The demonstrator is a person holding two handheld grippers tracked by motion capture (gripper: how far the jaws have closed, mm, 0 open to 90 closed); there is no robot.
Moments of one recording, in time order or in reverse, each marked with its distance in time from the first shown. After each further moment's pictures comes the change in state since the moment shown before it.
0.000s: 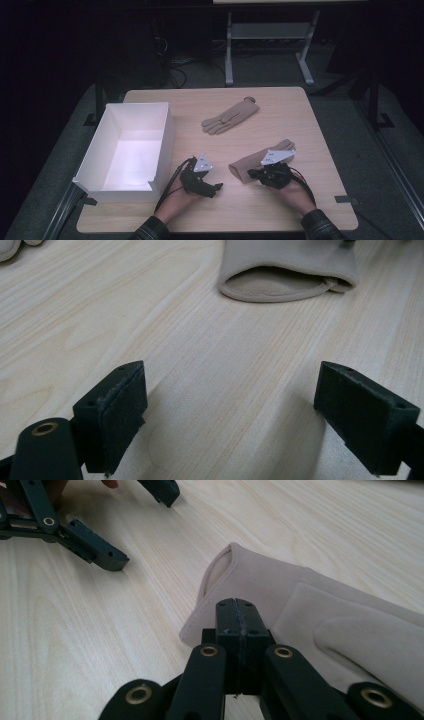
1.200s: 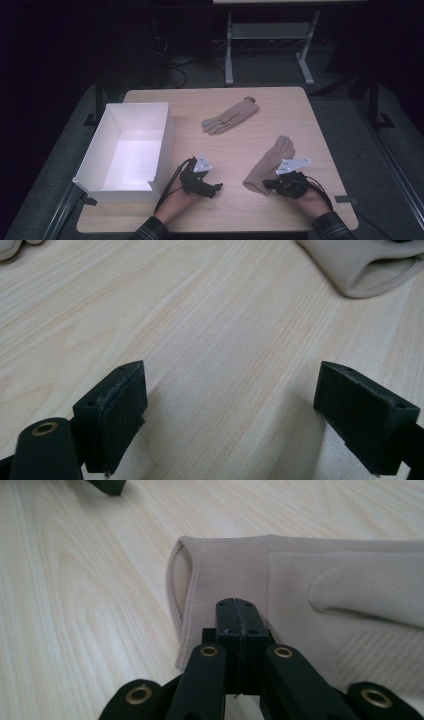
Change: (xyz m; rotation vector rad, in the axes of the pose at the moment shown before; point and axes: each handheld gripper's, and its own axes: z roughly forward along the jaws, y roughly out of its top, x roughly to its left) left arm -0.001 -0.001 -0.001 0.006 0.001 -0.008; right arm -0.006 -0.038 -0.035 0.088 -0.006 0.021
